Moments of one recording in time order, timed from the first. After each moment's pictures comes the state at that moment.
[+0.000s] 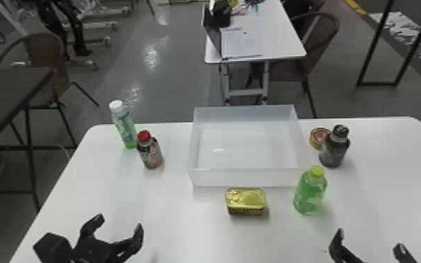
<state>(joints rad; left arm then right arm) 0.52 0.00 0.32 -1.75 0.12 -0.15 -0.51 0.53 -0.09 0.20 -1.66 -0.07 -0.36 -0.35</state>
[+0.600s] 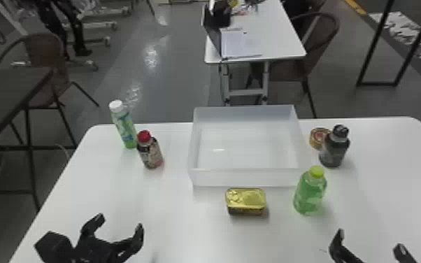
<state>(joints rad) 0.51 0.00 0.32 -1.75 0.12 -0.14 -0.51 0.53 -0.09 0.20 -1.66 -0.07 -0.36 -0.35</state>
